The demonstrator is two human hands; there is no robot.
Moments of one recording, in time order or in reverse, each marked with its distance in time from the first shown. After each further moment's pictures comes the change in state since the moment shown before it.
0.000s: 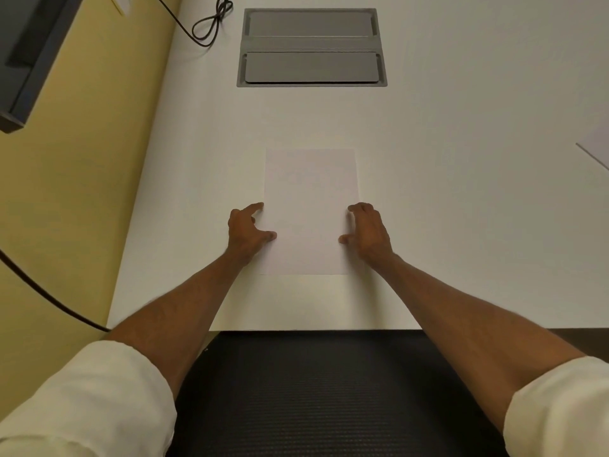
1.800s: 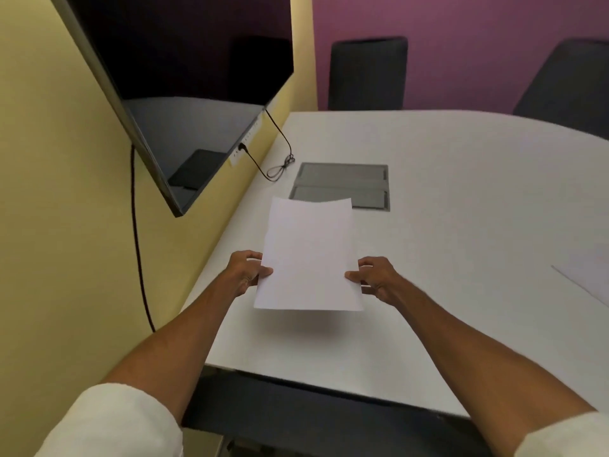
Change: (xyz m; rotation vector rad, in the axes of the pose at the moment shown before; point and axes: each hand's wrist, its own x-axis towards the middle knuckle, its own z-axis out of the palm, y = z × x) left_hand -0.133 0.130 -0.113 -0.552 0.096 -0.209; right_hand -0.045 -0.060 -0.158 0.899 -0.279 0.113
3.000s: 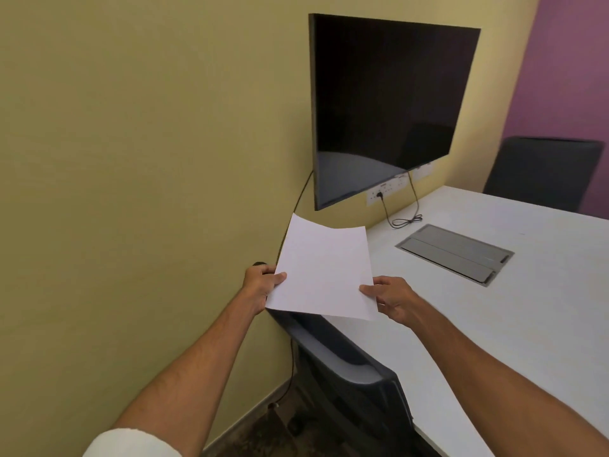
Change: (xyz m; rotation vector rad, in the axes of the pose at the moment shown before) left_hand -0.342 -0.072 0.018 -0.367 0.688 0.147; right_hand -0.213 -0.023 -0.041 -0.204 -0.569 -0.149
